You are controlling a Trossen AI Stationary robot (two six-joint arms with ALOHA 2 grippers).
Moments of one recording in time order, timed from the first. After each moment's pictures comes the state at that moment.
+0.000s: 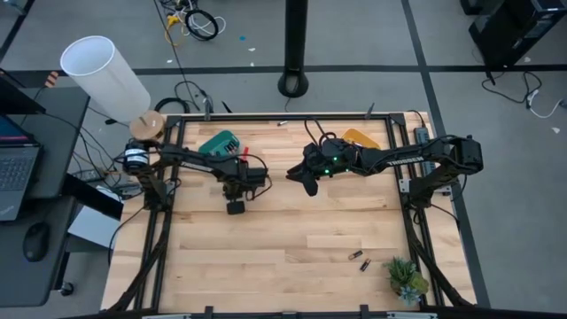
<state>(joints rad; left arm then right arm) 0.12 1.74 1.02 -0.88 -0.08 -0.09 -0.18 1.52 0.82 0.31 -0.21 0.50</state>
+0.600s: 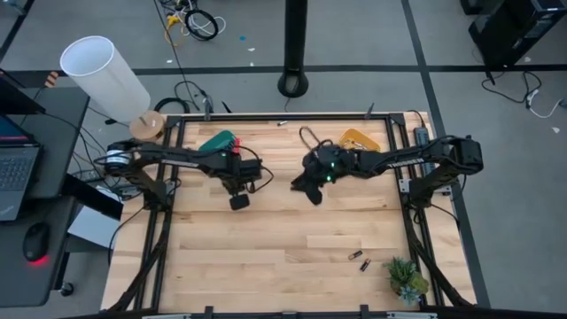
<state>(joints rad) 0.11 1.57 1.05 -0.90 -0.11 -0.21 -0.12 1.52 0.82 0.19 -0.28 0.42</state>
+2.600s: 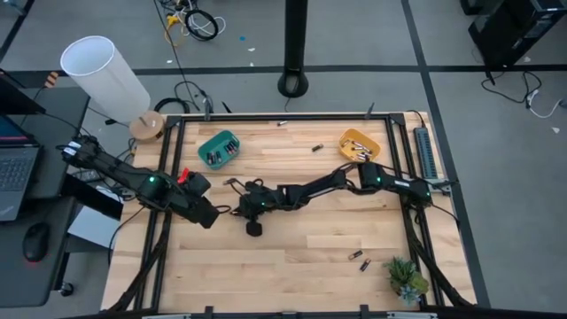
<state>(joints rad) -0.45 1.02 0.90 -1.11 -0.34 -1.27 0.03 2.51 1.62 0.32 -0.07 0.04</state>
